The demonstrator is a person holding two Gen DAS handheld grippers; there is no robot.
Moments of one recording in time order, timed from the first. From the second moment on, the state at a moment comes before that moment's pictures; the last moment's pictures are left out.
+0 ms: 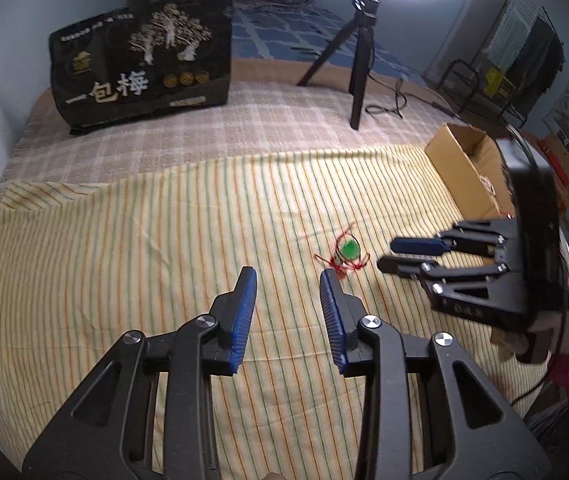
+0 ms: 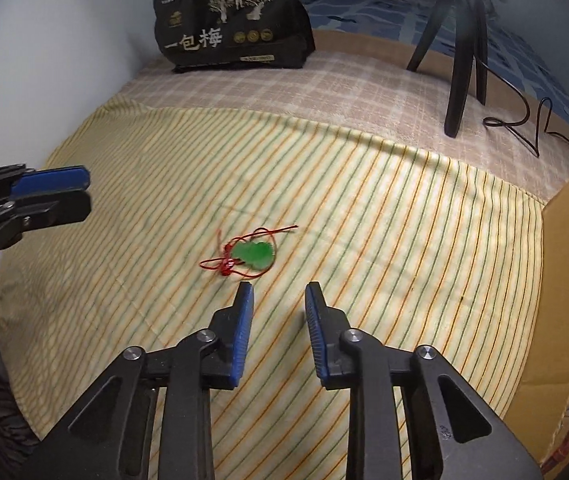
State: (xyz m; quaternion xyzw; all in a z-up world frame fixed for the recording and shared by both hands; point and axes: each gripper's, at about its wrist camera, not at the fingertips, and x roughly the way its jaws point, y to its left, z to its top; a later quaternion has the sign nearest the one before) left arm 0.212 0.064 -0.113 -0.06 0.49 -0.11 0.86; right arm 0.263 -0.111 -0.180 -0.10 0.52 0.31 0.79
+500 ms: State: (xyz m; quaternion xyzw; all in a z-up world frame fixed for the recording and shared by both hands) left arm 0.216 0.056 -0.134 -0.04 0.52 -0.13 0.85; right arm 0.267 -0.083 -0.195 -0.21 0.48 0.34 0.78
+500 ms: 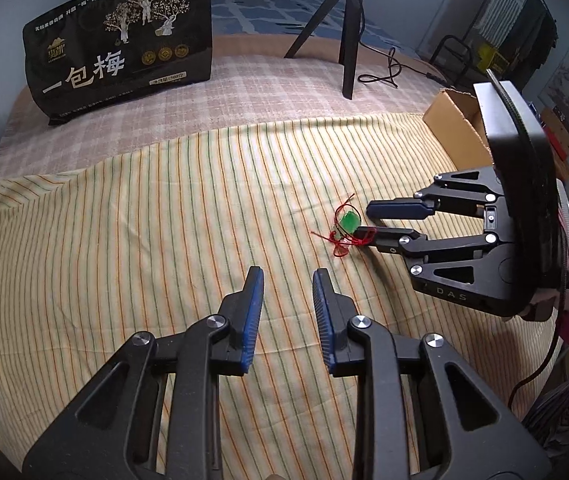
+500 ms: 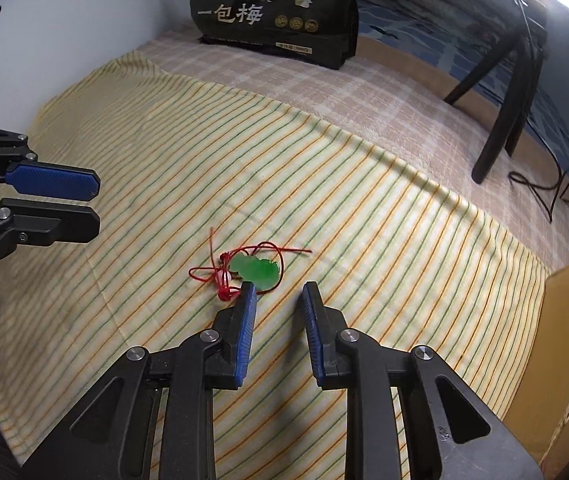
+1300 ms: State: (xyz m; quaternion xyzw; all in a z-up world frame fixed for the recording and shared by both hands) left arm 0.224 0.039 -0.149 -0.02 0.53 -0.14 0.84; right arm 0.307 -0.064 -0.199 -0.23 0.51 0.41 0.72
